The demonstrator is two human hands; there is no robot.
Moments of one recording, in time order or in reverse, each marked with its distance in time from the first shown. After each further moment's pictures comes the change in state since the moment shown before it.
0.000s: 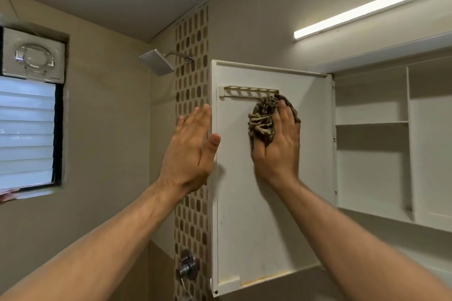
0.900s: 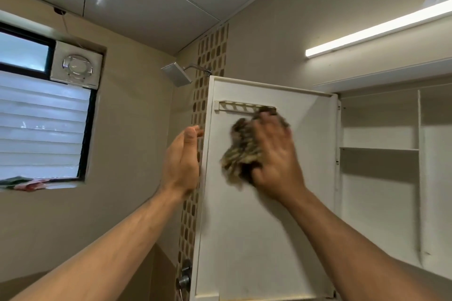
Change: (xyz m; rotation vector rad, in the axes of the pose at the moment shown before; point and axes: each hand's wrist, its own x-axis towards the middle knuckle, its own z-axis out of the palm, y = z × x) left_hand 0.003 0.037 0.009 -0.505 0.327 -0.396; right_hand 0.024 0.044 -0.012 -0.075 -0.147 -0.511
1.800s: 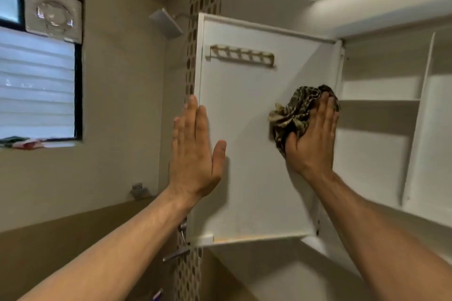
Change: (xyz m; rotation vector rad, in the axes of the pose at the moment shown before) left_hand -0.072 -0.036 0.036 0.688 -0.051 0.350; right_hand -0.068 0.055 -0.009 -0.075 0.040 0.368
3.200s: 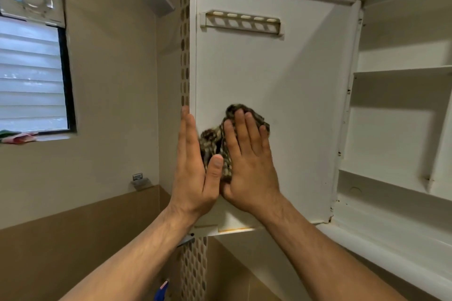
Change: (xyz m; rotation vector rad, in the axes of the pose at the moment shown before) left_hand -0.053 -0.014 0.021 -0.457 0.008 -0.052; right_hand -0.100 -0.096 0.055 0.017 -0.138 -0.397
